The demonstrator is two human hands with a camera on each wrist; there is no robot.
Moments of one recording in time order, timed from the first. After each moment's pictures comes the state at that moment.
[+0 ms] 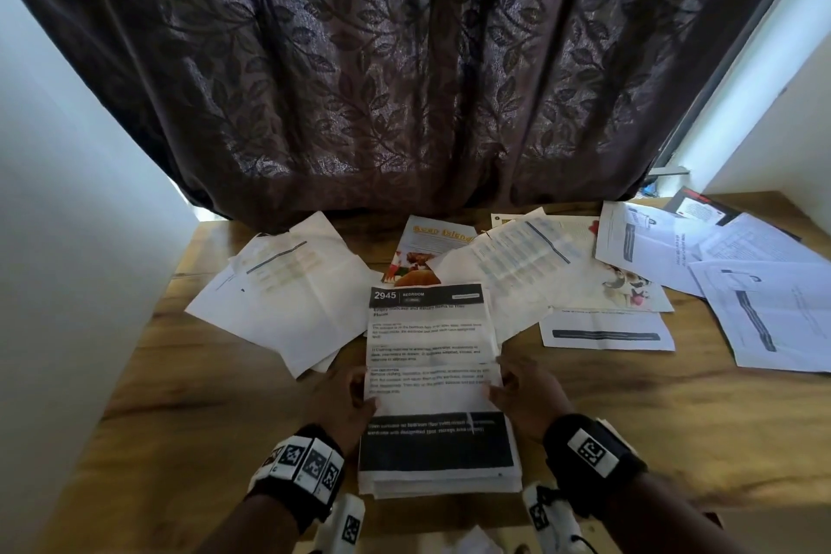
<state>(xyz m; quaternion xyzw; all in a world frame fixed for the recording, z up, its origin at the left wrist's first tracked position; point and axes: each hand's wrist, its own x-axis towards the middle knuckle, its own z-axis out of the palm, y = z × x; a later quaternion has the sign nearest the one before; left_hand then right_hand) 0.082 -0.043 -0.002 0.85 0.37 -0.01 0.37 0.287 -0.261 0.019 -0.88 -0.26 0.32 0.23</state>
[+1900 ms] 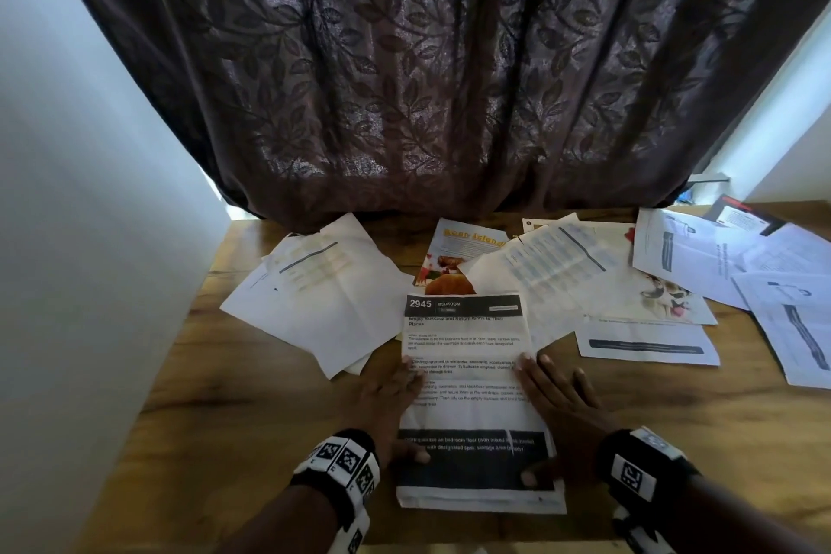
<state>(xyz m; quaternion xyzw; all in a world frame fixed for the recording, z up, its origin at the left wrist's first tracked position) 0.080 -0.035 -0.031 0.94 0.19 -0.18 0.21 0.297 -0.276 0.009 -0.81 -0.49 0.30 -0.09</state>
